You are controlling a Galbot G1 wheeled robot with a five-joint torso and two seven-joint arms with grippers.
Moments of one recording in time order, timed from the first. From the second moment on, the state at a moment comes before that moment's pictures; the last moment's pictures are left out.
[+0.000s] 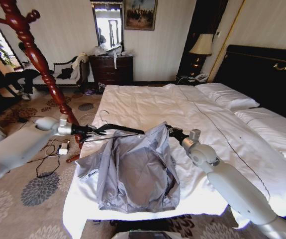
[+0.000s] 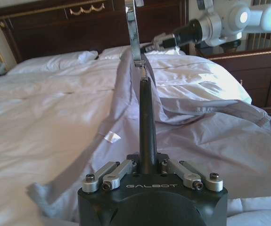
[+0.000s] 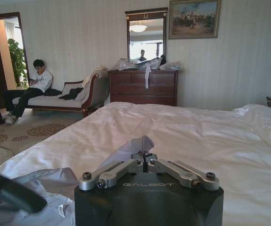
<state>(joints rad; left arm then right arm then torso) -0.01 -0.63 0.63 -1.12 -0.85 -0.13 1.19 -0.81 0.80 0.15 1.86 0.85 -0.31 0.16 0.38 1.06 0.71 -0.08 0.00</state>
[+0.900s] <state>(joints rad) -0.04 -0.89 0.76 -1.00 -0.81 -0.07 1.06 -0.83 0.80 0.17 1.92 0.86 -0.31 0.17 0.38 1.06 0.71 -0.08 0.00</state>
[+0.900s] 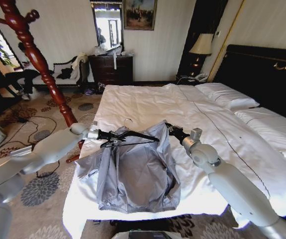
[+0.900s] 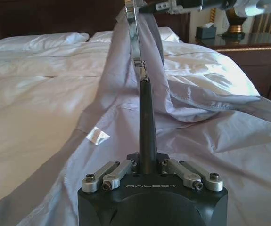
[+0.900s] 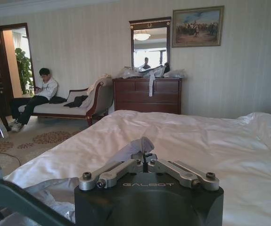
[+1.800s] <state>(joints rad) -0.06 -1.02 0.80 -0.94 -0.81 -0.04 0.98 -0.81 0.79 0.19 2.00 0.98 -0.33 0.22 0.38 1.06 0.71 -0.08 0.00</state>
